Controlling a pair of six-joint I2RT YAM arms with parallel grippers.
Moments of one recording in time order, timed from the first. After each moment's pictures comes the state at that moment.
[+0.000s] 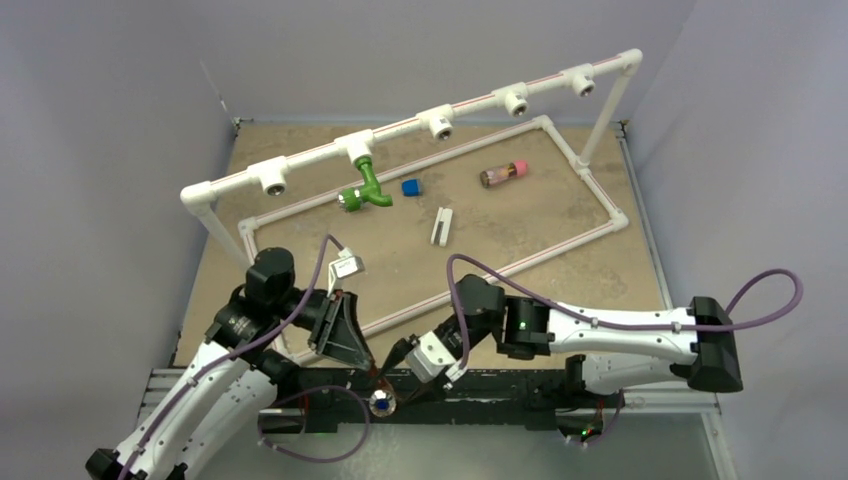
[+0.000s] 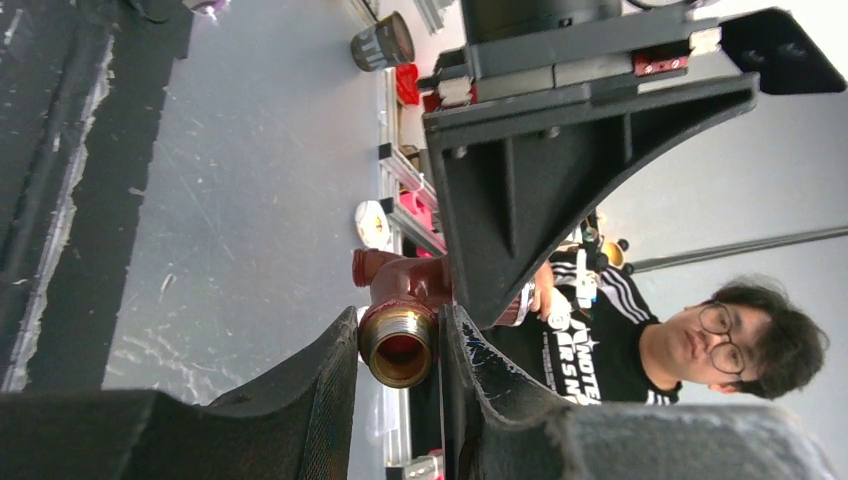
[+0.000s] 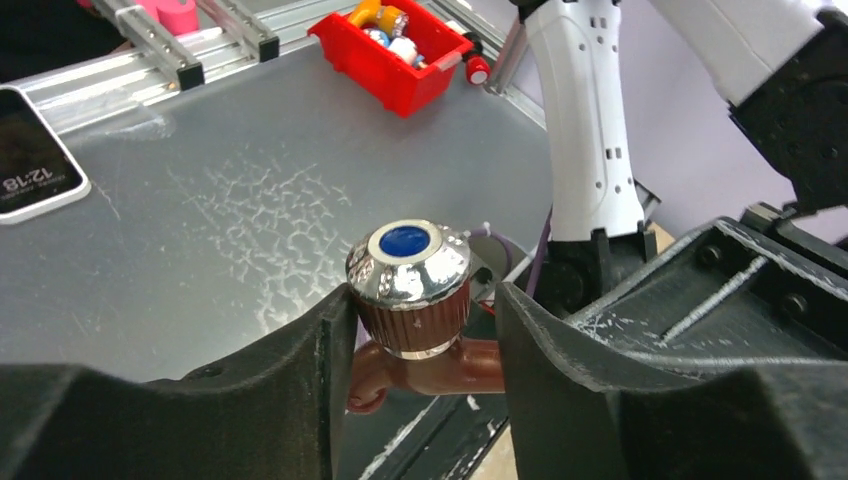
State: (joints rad) left arm -0.51 0.56 0.58 -0.38 1.40 -0.83; right arm 1.37 1.20 0.91 0.15 -0.91 -0.39
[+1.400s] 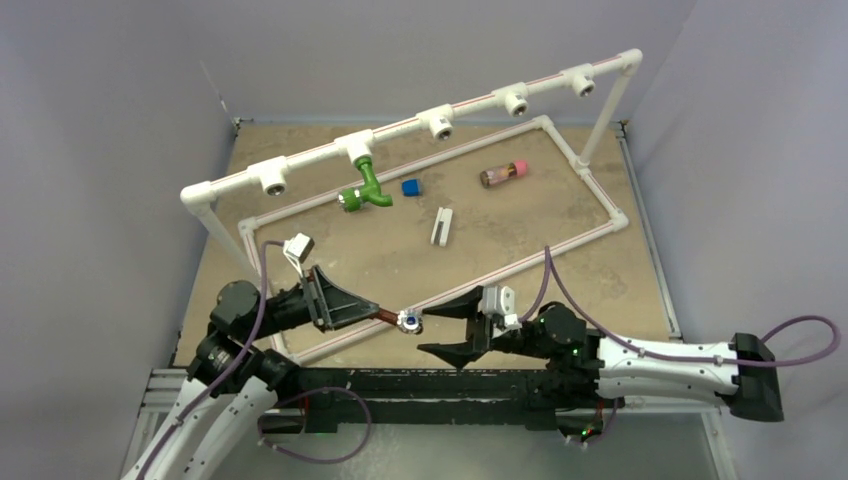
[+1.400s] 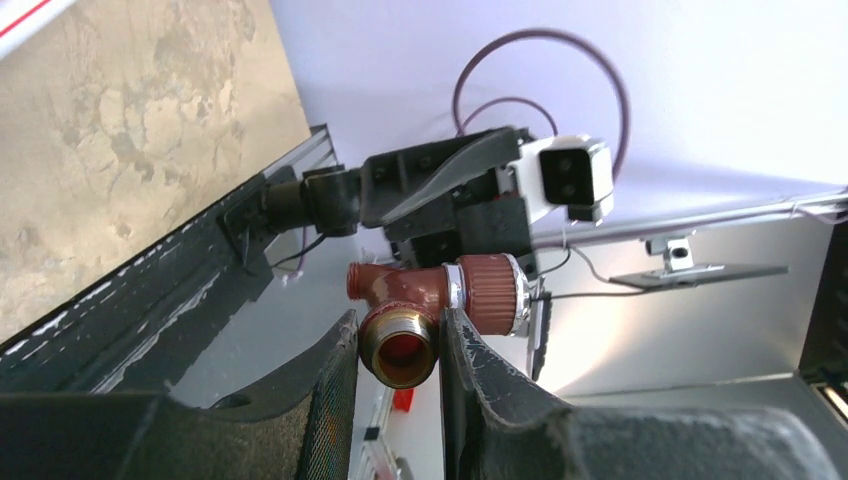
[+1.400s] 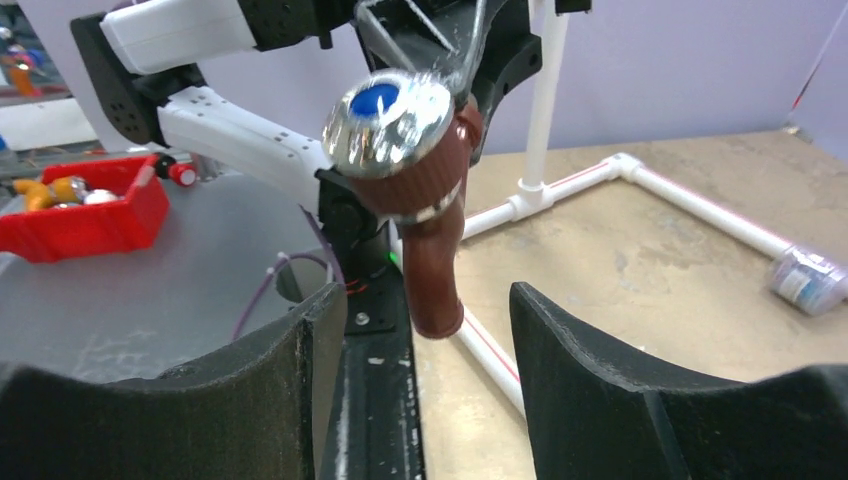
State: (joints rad) left arm -0.51 0.29 0.51 -0.25 0.70 -1.33; right arm 1.33 0.70 0.37 0.51 -0.13 0.09
